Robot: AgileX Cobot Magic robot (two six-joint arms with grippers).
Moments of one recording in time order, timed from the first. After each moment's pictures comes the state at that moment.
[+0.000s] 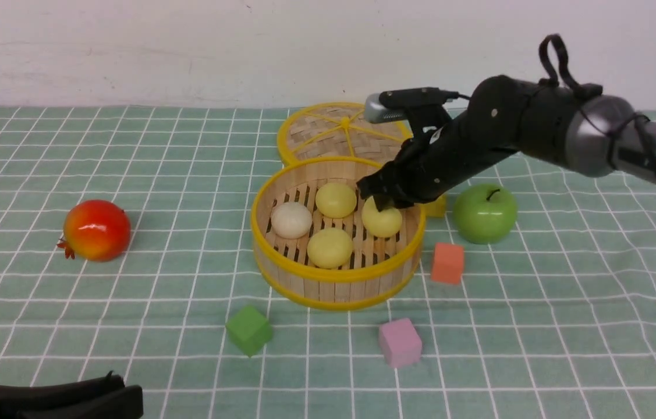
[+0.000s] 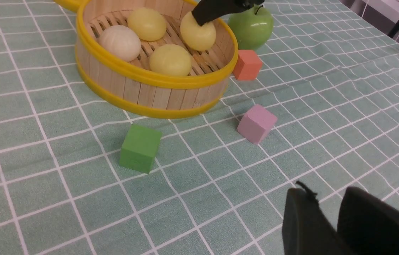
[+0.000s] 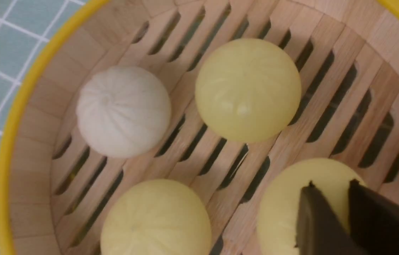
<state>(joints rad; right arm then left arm) 0.37 2.14 -1.74 0.40 0.58 -0.22 -0.58 0.48 -0.34 -0.29 0.26 0.01</state>
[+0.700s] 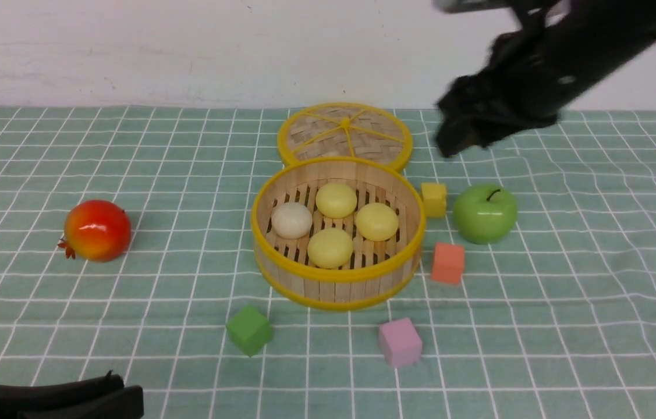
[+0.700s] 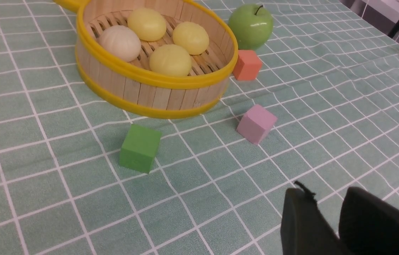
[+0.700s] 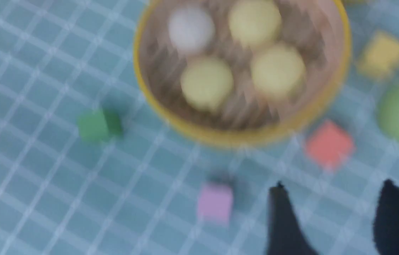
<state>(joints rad) 0.37 1.60 -1.67 0.21 1.14 -0.06 -0.58 0.48 -0.34 -0.29 0.26 0.01</state>
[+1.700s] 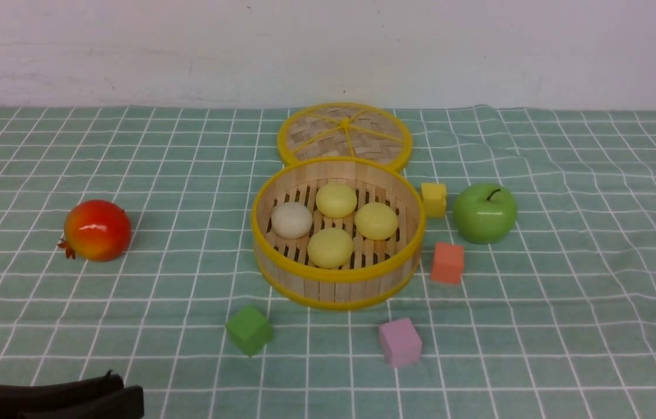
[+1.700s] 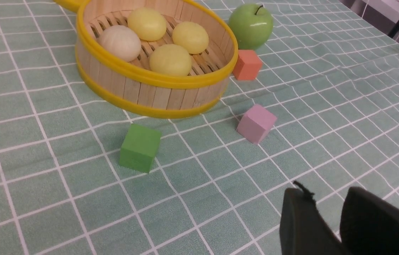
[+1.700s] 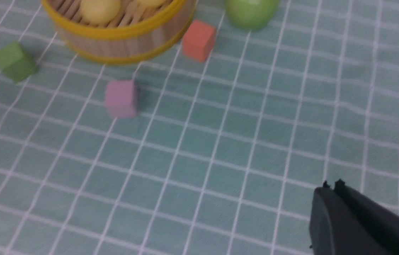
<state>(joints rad) 0.17 0.56 -0.86 0.09 1.00 -0.06 -0.58 0.48 -0.34 -0.29 0.26 0.01</state>
